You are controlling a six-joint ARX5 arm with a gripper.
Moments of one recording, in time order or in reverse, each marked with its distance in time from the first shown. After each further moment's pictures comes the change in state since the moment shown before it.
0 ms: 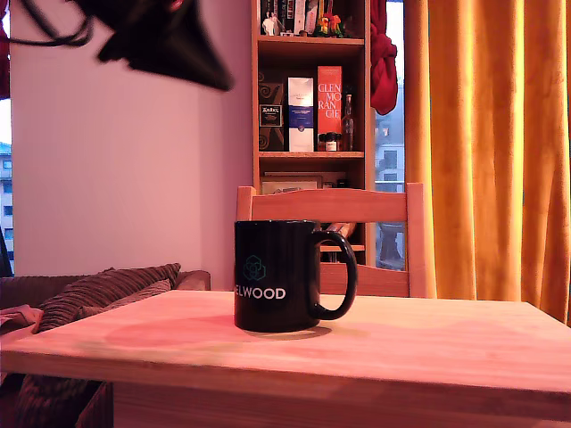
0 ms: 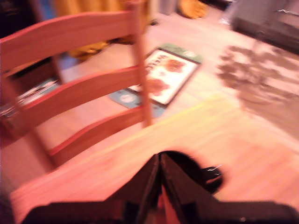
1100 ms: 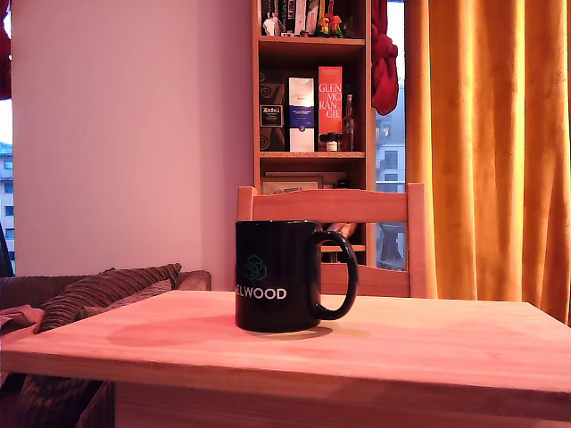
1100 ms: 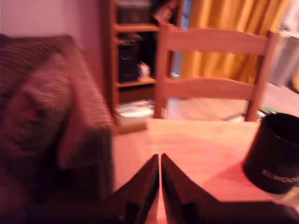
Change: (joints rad) arm 0.415 -0.919 -0.695 0.078 -0.039 -0.116
